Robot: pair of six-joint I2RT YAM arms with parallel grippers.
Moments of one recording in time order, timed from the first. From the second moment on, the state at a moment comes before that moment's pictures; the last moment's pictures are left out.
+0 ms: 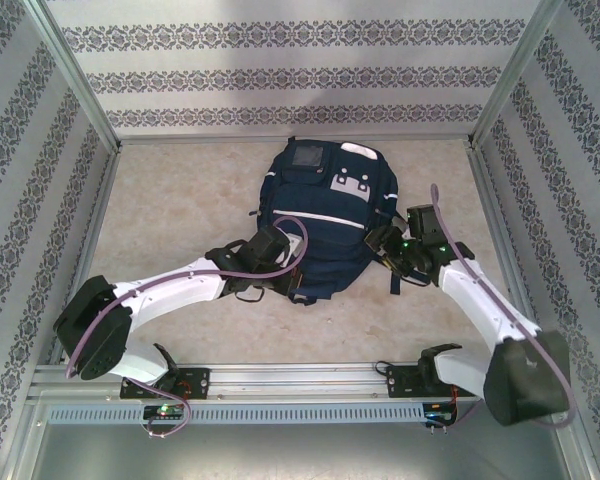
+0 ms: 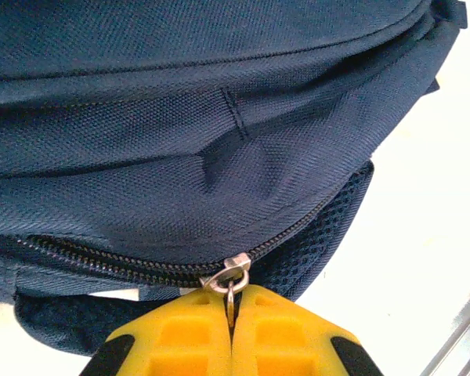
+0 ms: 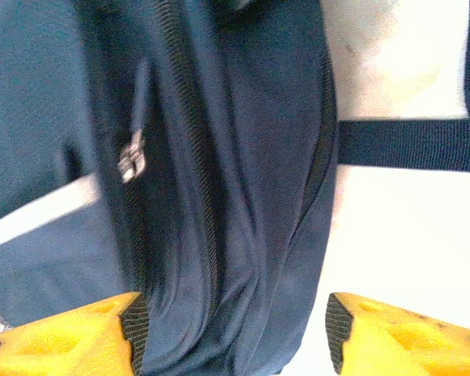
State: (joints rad) left arm -0.81 1.45 0.90 -0.37 0.17 -0.44; right arm 0.20 1.11 0.72 -0.51 -0.32 0.99
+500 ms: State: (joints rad) left arm -0.94 1.66 1.16 -0.38 0.24 -0.40; right arm 0.41 0.89 0.62 -0.57 -0.30 1.30
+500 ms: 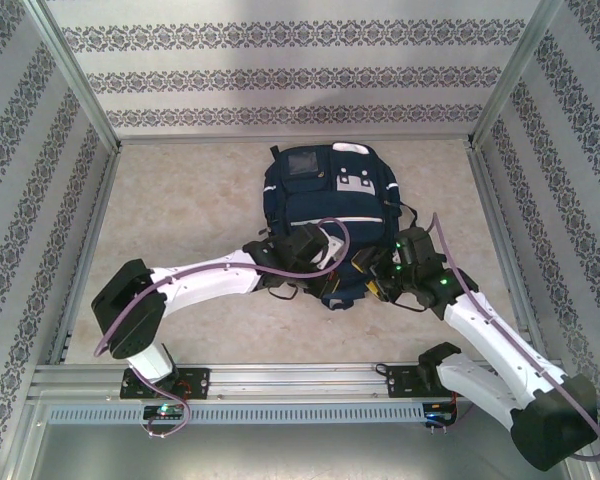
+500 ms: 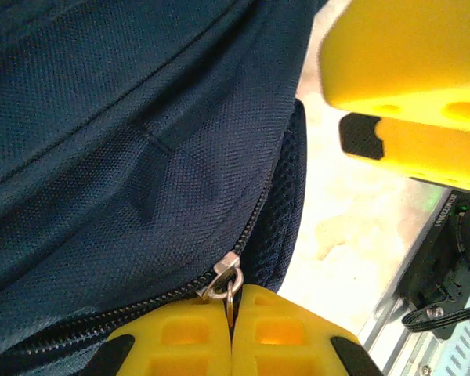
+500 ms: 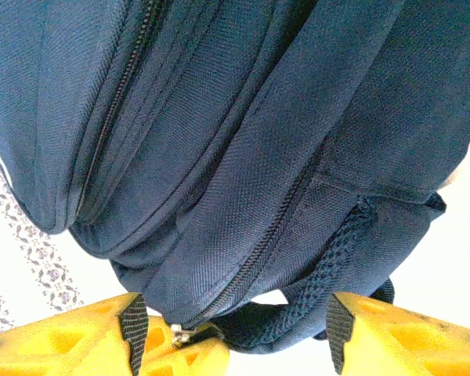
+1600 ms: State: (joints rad) left arm -0.95 1.67 1.12 -0.38 0.18 -0.37; right arm 0.42 1.10 0.56 -0.39 -0.20 1.28
